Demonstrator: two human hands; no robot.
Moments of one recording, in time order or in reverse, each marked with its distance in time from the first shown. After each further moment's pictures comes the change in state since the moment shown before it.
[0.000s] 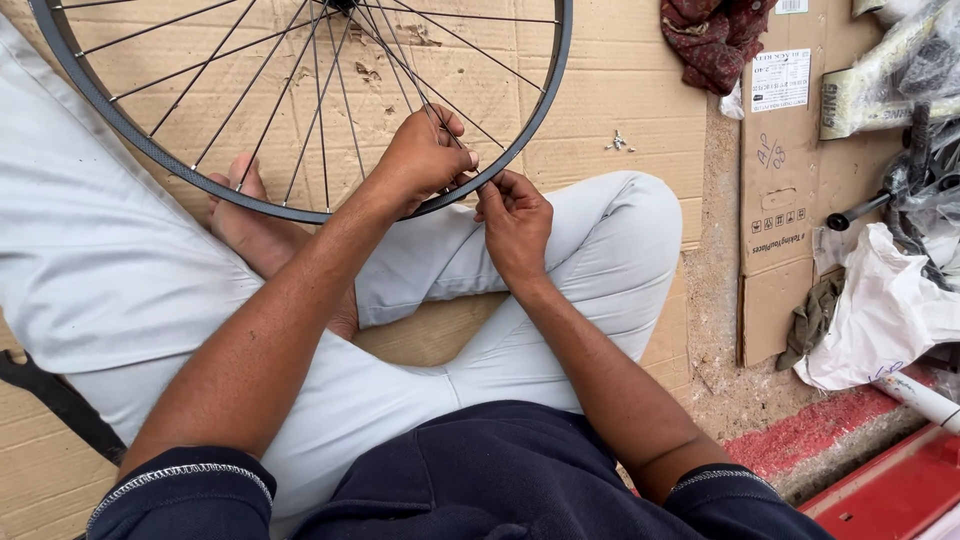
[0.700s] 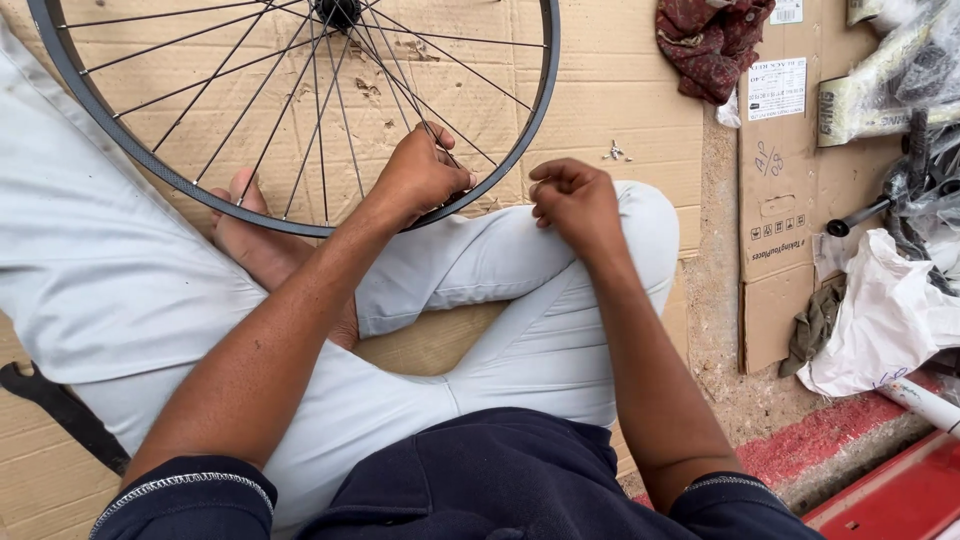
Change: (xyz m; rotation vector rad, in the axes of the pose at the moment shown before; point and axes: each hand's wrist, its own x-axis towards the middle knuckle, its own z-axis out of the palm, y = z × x) left_hand -0.009 0.012 0.001 0.275 0.039 -0.062; right_hand 0.052 -0.066 -0.067 -0.423 -0.094 0.223
